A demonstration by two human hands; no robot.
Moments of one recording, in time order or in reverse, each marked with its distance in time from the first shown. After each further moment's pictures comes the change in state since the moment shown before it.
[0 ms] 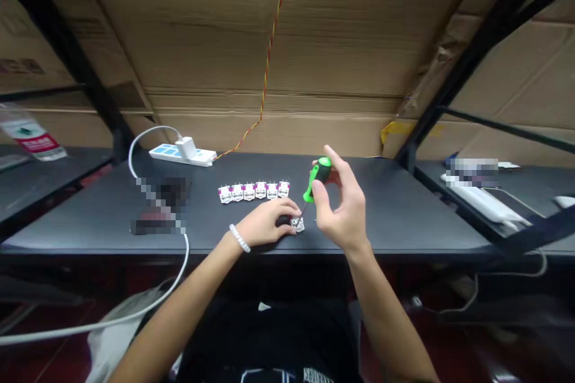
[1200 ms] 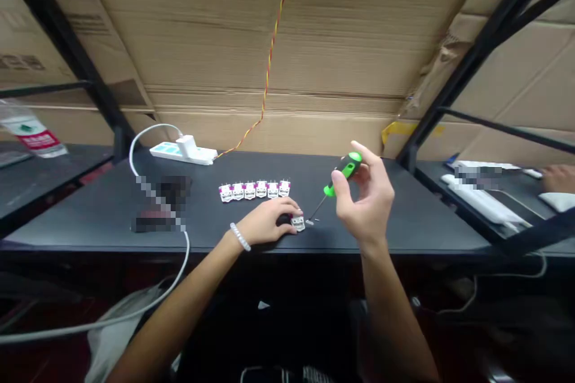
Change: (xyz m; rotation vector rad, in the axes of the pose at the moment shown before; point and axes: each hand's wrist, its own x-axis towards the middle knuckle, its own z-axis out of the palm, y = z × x) left_hand 0.000 0.000 -0.001 -0.008 -0.012 -0.006; right_hand 0.006 0.017 -0.016 -0.056 0.170 0.047
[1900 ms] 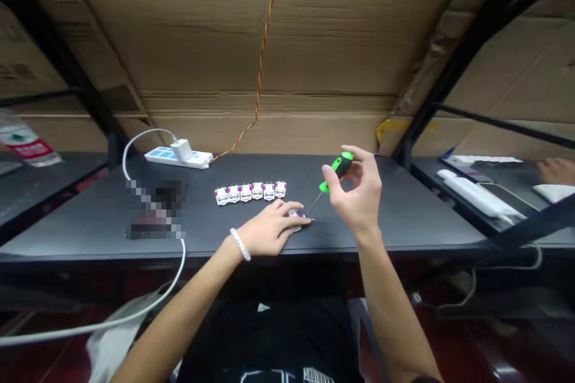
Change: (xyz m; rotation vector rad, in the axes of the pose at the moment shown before) left_hand -0.003 0.010 0.007 0.269 -0.118 0.115; right_hand 0.007 0.020 0.003 -0.015 0.026 0.055
